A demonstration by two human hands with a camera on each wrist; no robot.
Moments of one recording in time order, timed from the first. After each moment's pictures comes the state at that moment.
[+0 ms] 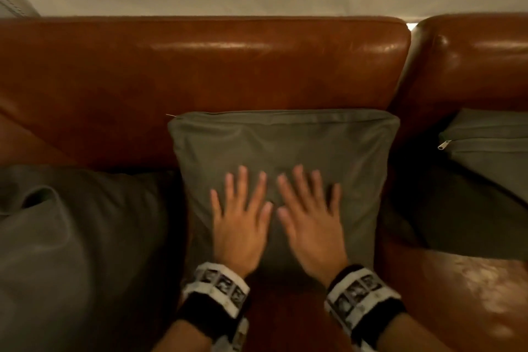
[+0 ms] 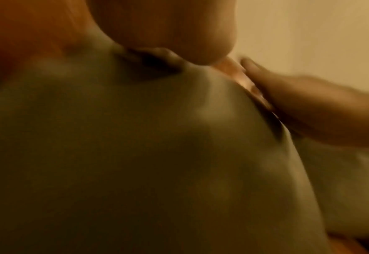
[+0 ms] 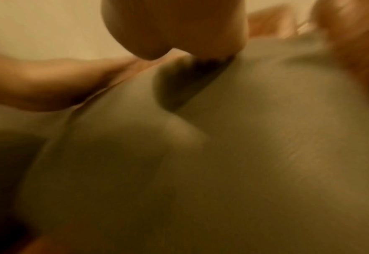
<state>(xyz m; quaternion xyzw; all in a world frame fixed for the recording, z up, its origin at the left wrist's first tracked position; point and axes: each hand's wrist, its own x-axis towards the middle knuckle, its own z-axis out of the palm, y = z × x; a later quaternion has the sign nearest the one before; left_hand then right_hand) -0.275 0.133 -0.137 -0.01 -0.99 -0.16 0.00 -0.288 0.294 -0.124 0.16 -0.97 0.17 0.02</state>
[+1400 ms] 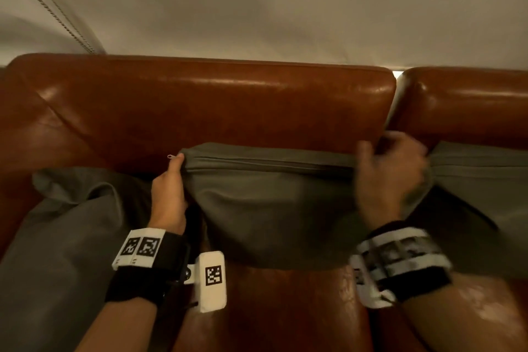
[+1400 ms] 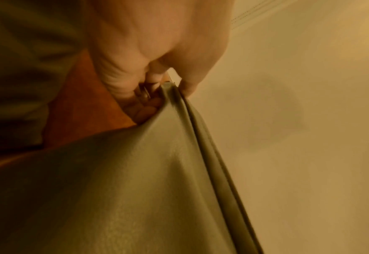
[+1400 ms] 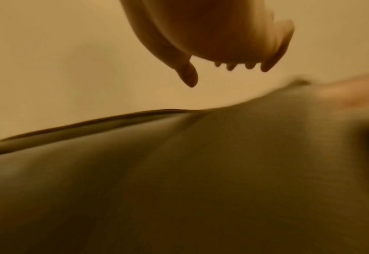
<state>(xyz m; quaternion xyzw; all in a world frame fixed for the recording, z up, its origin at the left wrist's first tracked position) -0.314 0.029 -0.019 0.38 -0.57 -0.73 0.05 -0.349 0.320 0.020 -0.22 -0.90 0.32 0.22</state>
